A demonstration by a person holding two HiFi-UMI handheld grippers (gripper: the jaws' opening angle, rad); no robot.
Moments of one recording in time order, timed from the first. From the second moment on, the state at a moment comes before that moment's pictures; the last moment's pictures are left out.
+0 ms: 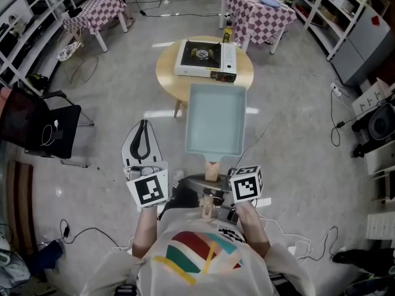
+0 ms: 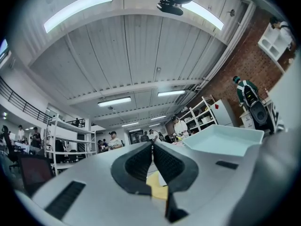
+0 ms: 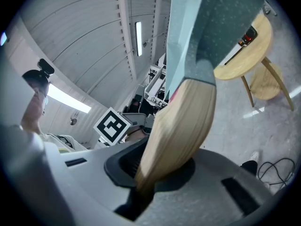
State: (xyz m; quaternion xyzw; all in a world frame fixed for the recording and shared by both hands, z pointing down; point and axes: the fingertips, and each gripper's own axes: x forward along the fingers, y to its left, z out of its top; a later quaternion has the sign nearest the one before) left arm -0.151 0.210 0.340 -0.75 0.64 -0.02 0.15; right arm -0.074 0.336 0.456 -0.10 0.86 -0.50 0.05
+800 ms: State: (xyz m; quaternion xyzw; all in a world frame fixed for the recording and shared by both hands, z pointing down) left arm -0.104 0.147 0.321 -0.78 0.60 0.03 0.17; right arm -0.057 0.281 0.442 -0.13 0.88 -0.45 0.03
